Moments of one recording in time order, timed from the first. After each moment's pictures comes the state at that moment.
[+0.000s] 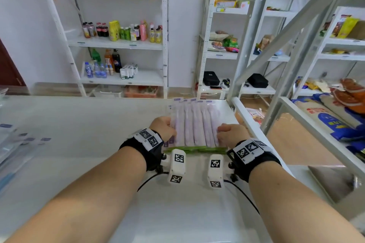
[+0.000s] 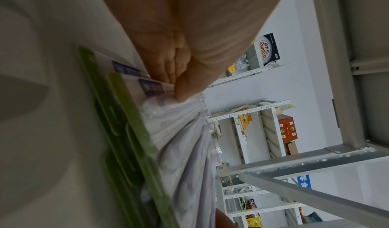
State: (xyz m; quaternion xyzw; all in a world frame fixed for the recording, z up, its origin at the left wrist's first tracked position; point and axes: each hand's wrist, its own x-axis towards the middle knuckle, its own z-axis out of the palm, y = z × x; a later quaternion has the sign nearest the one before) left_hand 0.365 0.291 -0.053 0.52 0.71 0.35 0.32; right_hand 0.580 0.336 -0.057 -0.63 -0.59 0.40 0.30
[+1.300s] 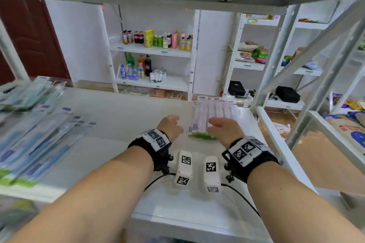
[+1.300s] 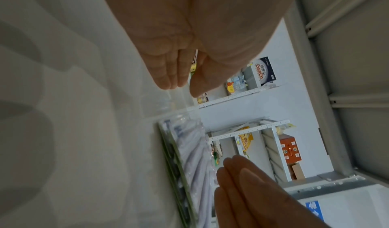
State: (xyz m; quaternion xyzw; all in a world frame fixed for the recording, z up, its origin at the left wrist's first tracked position) left_hand 0.339 0.242 -0.042 0.44 0.73 0.42 0.31; right_hand 0.520 0.283 -0.019 -0.49 -0.73 0.38 0.29
